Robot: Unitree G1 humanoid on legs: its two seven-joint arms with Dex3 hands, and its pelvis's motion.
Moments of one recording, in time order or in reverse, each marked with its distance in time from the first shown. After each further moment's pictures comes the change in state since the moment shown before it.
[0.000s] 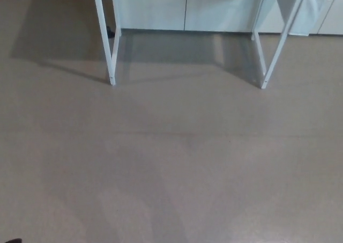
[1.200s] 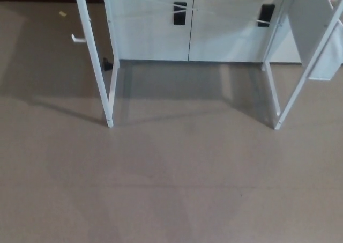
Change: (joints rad) left_arm 0.010 0.005 -0.023 0.021 0.001 -0.023 0.016; right_arm 0.005 -0.003 0.009 -0.003 -0.001 -0.003 0.002
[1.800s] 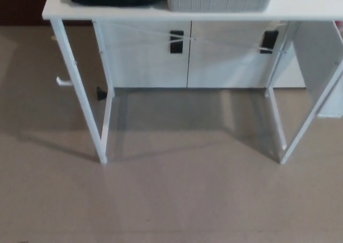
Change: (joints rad) left_arm -0.008 -0.001 -0.005 -0.002 0.003 -0.010 0.005; right_arm -0.011 -0.006 0.006 0.005 0.000 0.001 -0.004
